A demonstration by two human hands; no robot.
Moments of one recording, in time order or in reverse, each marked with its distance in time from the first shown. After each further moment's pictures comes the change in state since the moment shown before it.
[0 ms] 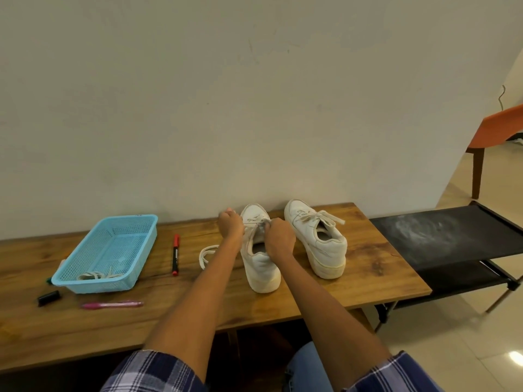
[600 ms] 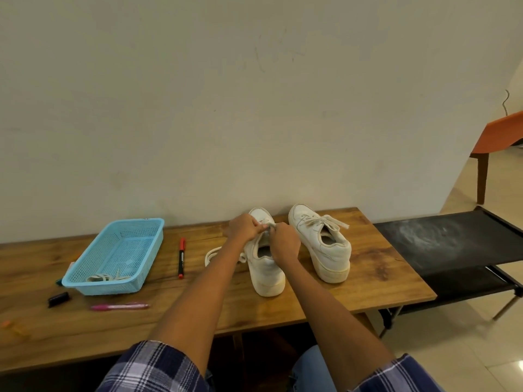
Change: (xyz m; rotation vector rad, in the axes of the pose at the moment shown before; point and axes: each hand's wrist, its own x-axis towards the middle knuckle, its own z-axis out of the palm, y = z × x) left_hand -0.004 0.015 -0.010 0.878 -0.405 0.309; right_hand -0.002 0.000 0.000 0.021 -0.012 0.016
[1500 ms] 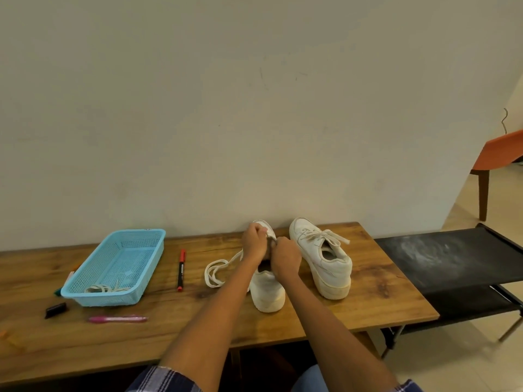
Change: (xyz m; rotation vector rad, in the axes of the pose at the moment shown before) left_hand -0.010 0.021 0.027 -0.582 0.299 -0.026; right_hand 0.000 0.002 0.002 -0.027 0.015 0.011
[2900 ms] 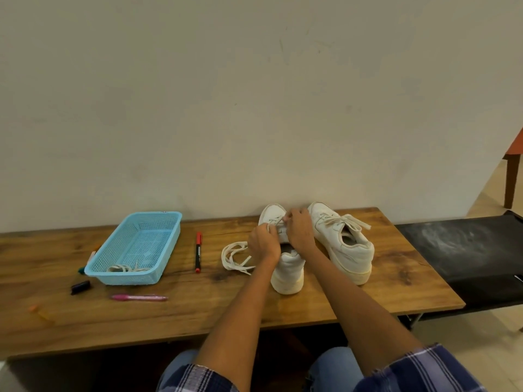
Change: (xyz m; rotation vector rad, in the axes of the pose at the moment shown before) left_hand -0.016 -0.033 -0.003 0.285 0.189 -0.042; right_hand 0.027 -0.001 0.007 0.158 0.015 -0.242
